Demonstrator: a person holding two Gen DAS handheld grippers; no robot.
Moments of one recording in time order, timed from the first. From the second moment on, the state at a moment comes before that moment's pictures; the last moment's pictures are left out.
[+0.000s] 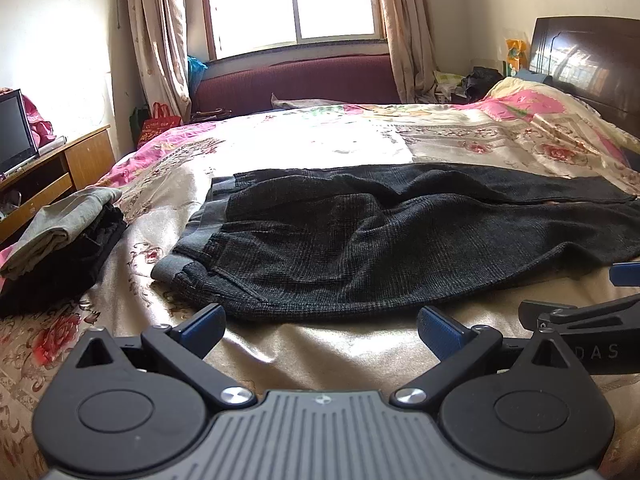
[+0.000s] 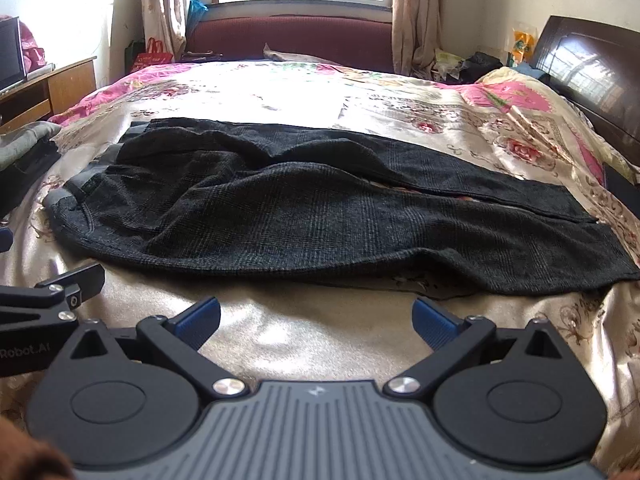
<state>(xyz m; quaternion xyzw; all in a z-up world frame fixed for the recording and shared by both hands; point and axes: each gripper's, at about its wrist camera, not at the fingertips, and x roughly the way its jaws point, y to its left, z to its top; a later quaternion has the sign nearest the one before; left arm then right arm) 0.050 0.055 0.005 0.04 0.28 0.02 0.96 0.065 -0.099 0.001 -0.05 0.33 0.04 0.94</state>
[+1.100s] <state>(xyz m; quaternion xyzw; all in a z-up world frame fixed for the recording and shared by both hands) 0.188 0.194 -0.044 0.15 0.35 -0.02 0.92 0.170 0.077 -0.041 -0.17 0.35 0.35 0.85</state>
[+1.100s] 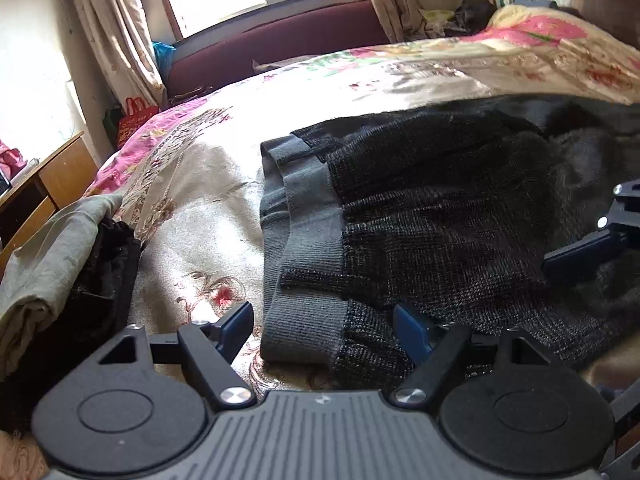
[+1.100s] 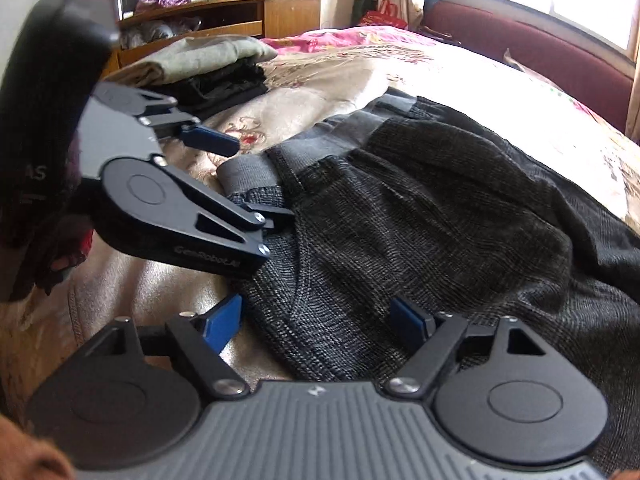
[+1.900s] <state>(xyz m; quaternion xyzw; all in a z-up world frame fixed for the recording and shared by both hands) 0.108 0.232 -0.019 0.17 0.37 0.02 0.91 0.106 0.120 -0.013 -0.13 0.36 0.42 0.82</state>
